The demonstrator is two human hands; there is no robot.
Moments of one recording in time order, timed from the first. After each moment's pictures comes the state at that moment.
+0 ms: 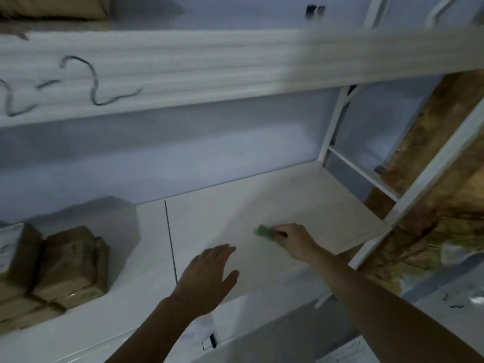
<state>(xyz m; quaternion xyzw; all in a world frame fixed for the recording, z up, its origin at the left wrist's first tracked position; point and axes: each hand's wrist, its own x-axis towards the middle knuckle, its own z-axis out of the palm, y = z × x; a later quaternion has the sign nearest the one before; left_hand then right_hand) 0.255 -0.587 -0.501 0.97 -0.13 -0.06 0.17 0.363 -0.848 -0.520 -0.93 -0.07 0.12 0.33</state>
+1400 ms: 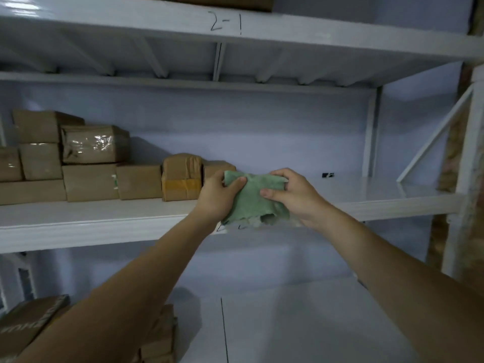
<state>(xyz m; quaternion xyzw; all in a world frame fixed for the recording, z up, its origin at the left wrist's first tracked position) 0.176 -0.536 -0.104 0.75 -0.07 0.29 0.58 0.219 -0.725 -0.104 -0.70 -0.28 -0.08 0.65</state>
